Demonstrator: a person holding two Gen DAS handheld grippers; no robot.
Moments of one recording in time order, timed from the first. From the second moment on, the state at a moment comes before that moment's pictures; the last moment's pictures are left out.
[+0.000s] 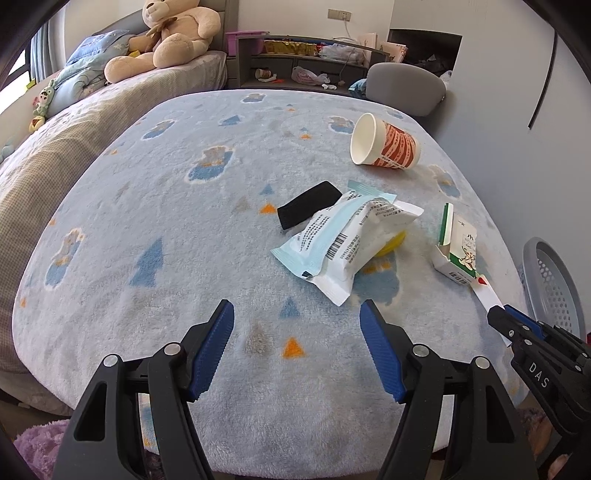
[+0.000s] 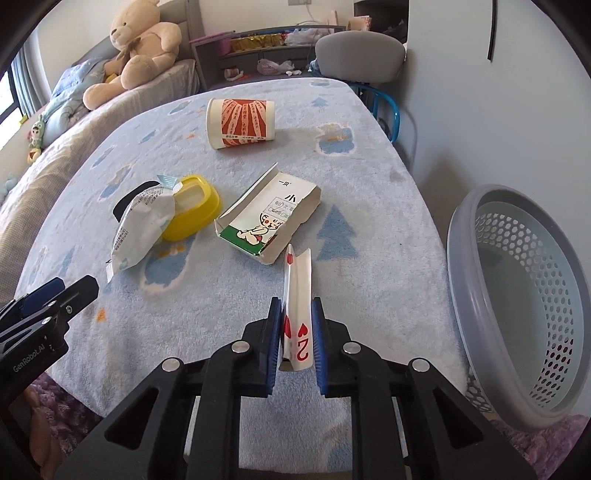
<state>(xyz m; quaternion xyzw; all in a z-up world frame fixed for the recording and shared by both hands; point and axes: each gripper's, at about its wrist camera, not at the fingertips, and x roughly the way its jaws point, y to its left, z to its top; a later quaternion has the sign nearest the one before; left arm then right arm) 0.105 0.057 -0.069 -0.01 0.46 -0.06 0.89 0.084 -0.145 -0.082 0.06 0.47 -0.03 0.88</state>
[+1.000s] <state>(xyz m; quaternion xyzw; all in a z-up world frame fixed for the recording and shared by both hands) 0.169 0.019 -0.089 0.02 0.48 -0.12 0.87 0.064 -0.160 -0.072 0.10 0.45 0.00 0.89</state>
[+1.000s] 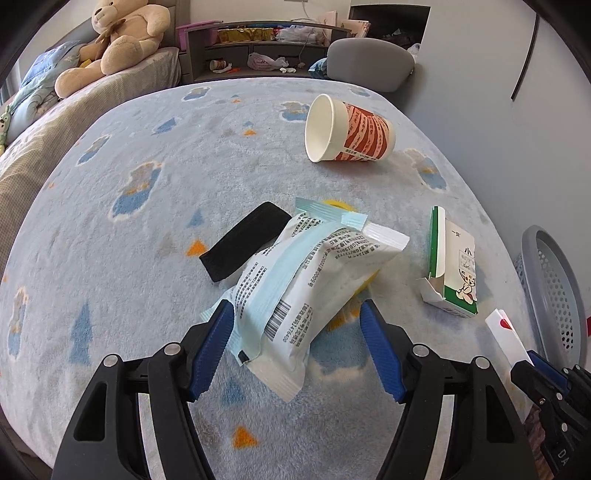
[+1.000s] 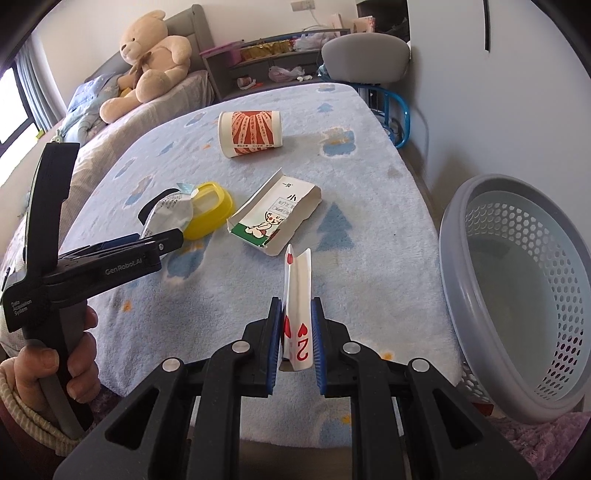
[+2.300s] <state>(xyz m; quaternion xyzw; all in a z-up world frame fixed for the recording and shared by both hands) 0.066 -0.005 -0.038 0.00 0.44 -0.12 0.89 0.016 -0.197 -0.031 0.11 0.41 0.00 0.90</state>
